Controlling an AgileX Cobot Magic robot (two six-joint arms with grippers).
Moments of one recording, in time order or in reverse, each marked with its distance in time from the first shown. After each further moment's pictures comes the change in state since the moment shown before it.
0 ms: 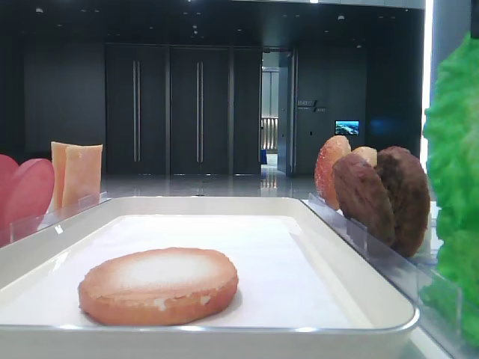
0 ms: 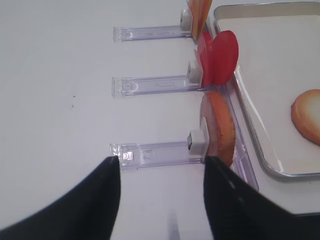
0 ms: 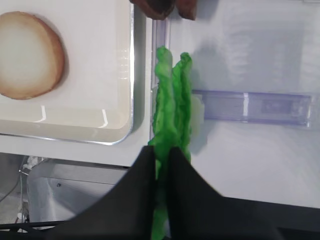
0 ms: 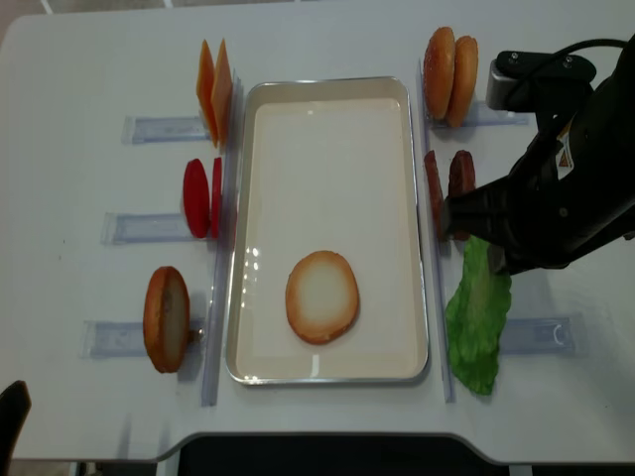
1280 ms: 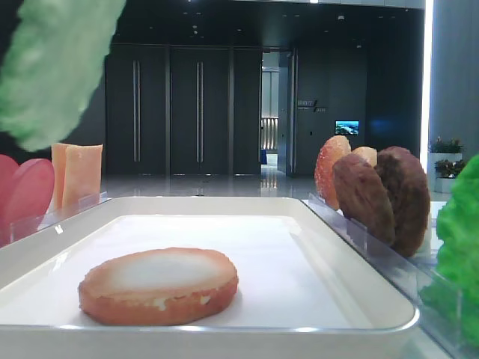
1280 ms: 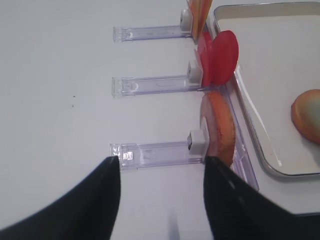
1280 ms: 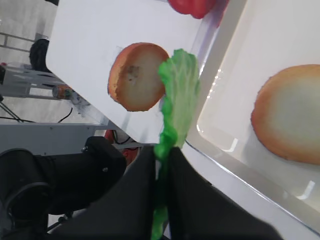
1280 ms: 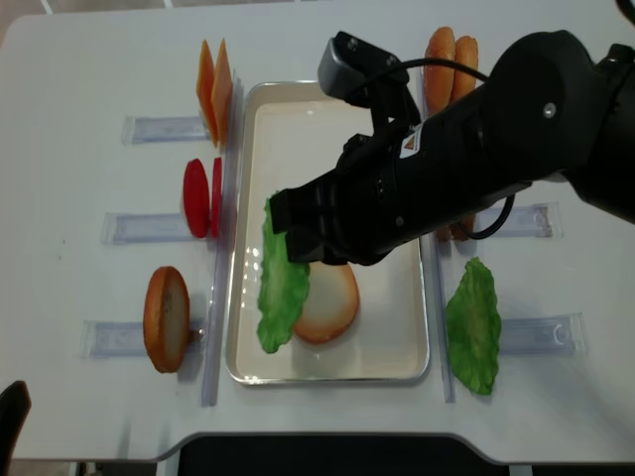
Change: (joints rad) left arm 0.000 0.000 0.000 0.000 0.000 0.000; right arm 0.180 0.197 -0.025 0.745 -0.528 -0.599
